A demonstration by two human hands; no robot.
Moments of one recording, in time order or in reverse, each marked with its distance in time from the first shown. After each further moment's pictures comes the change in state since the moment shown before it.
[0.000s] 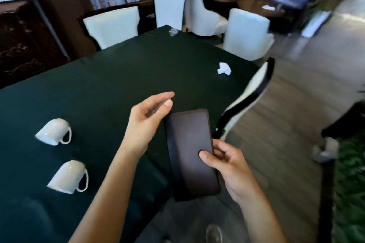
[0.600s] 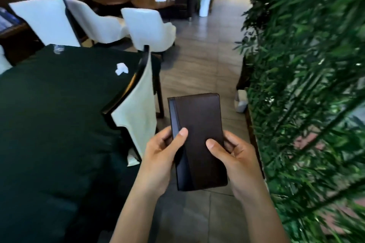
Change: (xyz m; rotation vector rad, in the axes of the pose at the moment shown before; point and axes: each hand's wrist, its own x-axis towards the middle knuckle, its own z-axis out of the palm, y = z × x) left_hand -0.175 0.011 0.322 -0.316 -0.525 -0.383; right_hand -0.203 -0.039 -0.235 0.184 0.599 -0.271
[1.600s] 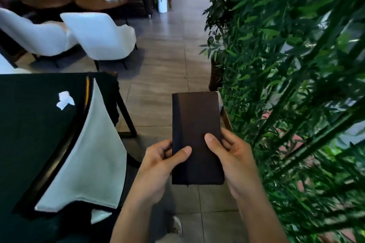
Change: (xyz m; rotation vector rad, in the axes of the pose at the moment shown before) left_hand 0.227 -0.015 0.056 0.150 -0.230 -0.241; right_hand 0.204 -0.024 -0.054 0.003 0.232 0.033
